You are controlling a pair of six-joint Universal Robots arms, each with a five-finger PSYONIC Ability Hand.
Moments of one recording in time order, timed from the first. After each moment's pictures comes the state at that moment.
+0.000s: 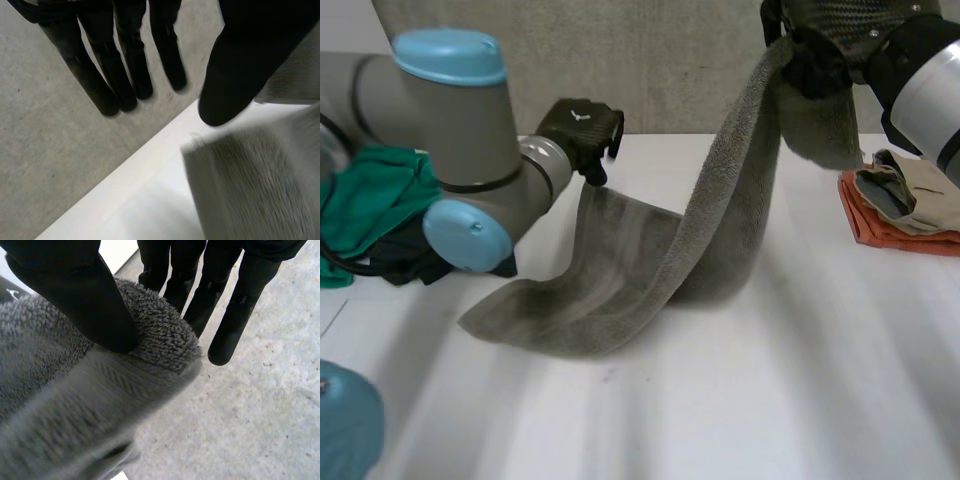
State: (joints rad) left arm 4.16 -2.38 -0.56 2.80 -1.51 3.43; right arm 1.93 -1.46 1.20 0.03 1.22 2.79; left_hand 0.74 0.80 0.80 0.80 0.62; right_hand 1.09 1.17 1.19 1.20 0.98
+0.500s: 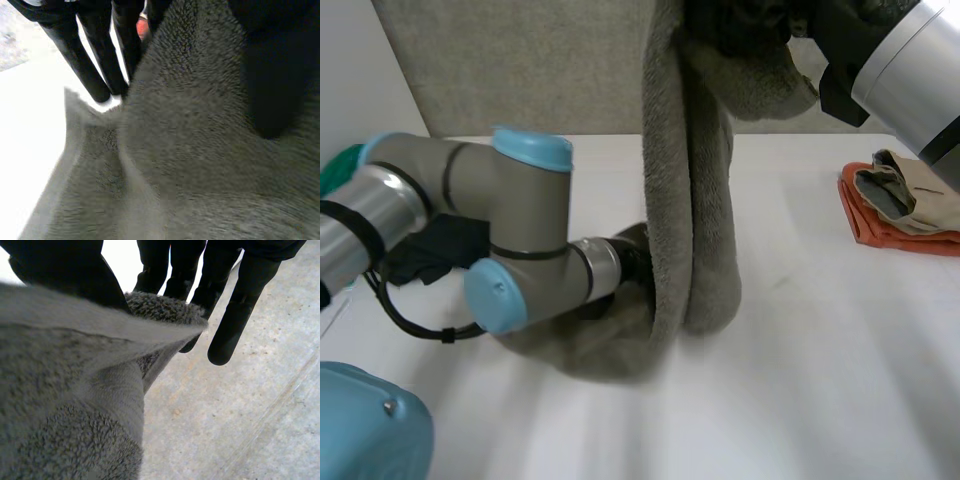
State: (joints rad) left arm 4.08 -2.50 -0.70 2.68 -1.21 3.32; right arm 2.08 -1.54 1.18 -0.04 1.10 2.93; left_hand 0.73 0.65 0.66 0.66 0.48; right_hand 1.11 1.17 1.19 1.20 0.98
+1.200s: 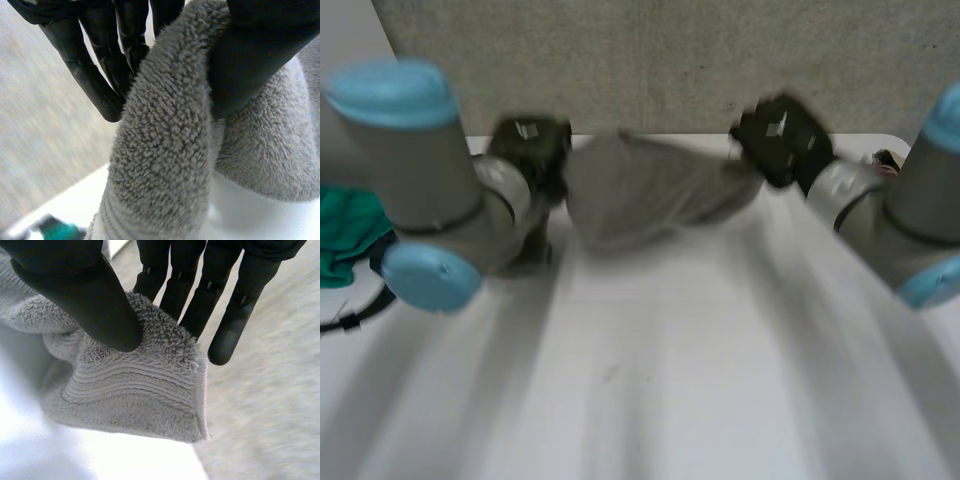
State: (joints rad) left arm 4.20 -2.15 -1.08 3.07 -1.66 3.35; right arm 1.91 -1.06 1.27 -0.19 1.17 2.50; left_hand 1.13 1.18 1.17 1.17 0.95; right_hand 1.12 1.17 1.19 1.20 1.01
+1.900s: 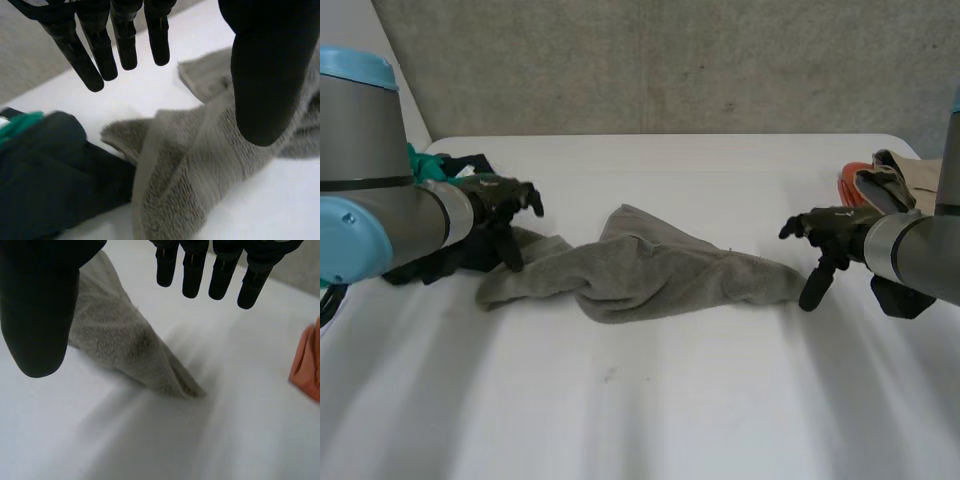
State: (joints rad) left arm 4.41 -2.23 -0.90 2.58 -1.44 3.42; right arm 1.82 -1.06 1.17 0.52 1.43 2.89; left_hand 0.37 0.37 0.37 0.37 0.20; right_hand 0.29 0.29 0.28 0.29 0.09
